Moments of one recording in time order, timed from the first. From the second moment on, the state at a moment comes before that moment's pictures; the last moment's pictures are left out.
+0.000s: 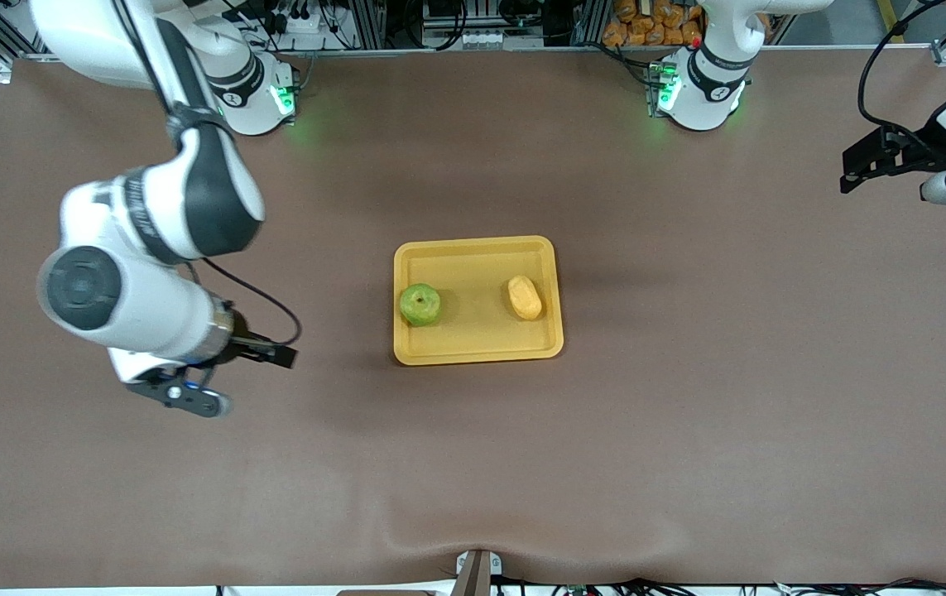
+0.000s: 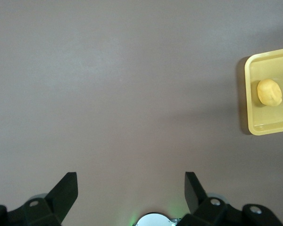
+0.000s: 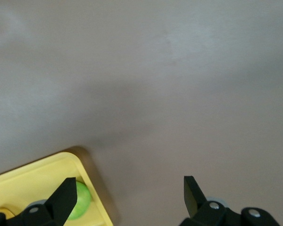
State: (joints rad) left arm -0.08 -0.05 0.00 -1.56 0.05 1.51 0.06; right arm 0.37 0.56 -0.17 -1.16 0.13 1.61 0.52
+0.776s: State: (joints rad) left arm -0.08 -0.01 0.00 -1.56 0.05 1.51 0.06; right arm 0.18 0.40 -0.17 -1.16 0.12 1.46 0.36
